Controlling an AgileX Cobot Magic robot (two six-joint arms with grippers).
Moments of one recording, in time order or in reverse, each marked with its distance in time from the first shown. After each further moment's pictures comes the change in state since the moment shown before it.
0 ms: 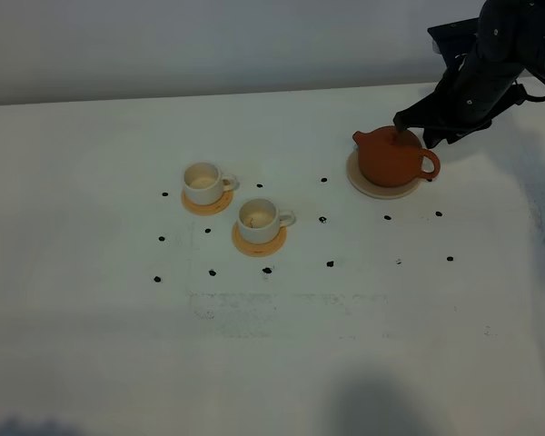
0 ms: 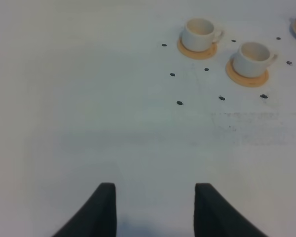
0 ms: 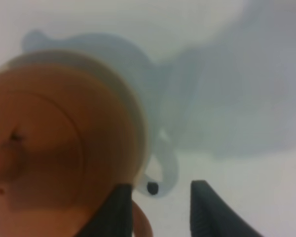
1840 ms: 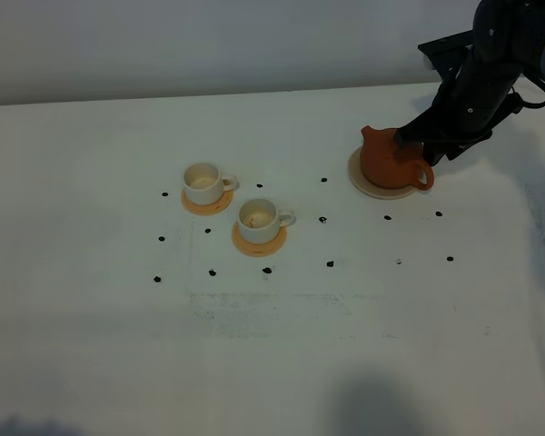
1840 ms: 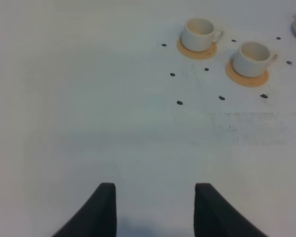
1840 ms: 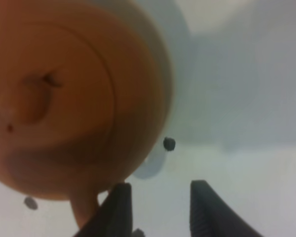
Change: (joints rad) left arm 0.000 0.000 0.000 0.000 0.000 0.001; right arm 0.012 0.000 -0.005 0.013 0.118 -0.079
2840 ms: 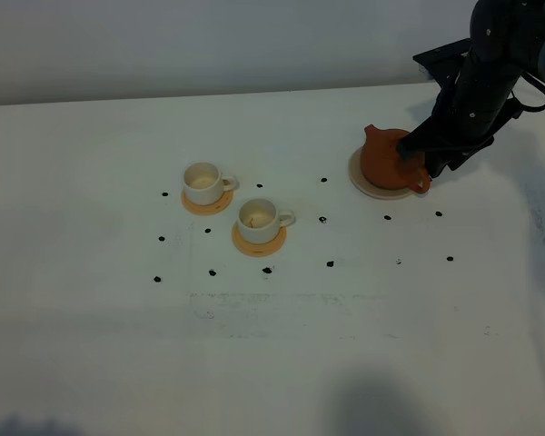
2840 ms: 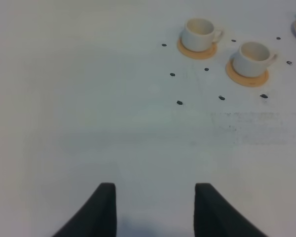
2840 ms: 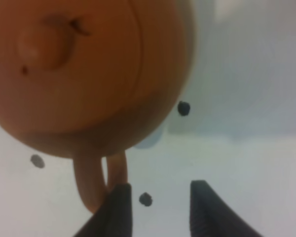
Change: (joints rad) left arm 0.000 0.000 0.000 0.000 0.000 0.000; right arm 0.008 0.000 -0.001 0.000 0.072 -0.049
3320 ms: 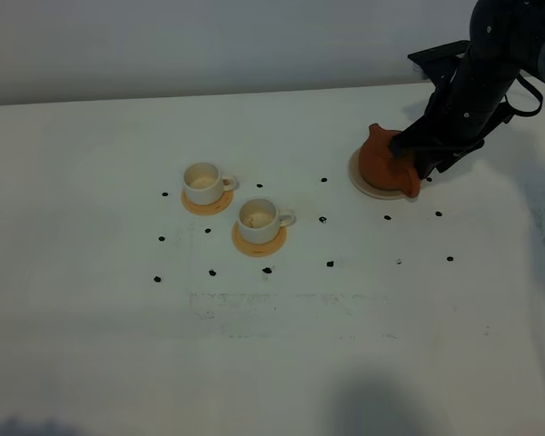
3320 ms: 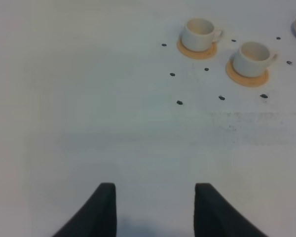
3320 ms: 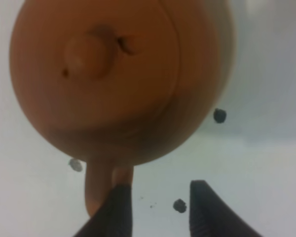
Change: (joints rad) left arm 0.000 0.000 0.000 0.000 0.000 0.000; right arm 0.000 0.000 0.000 0.085 0.002 -0.022
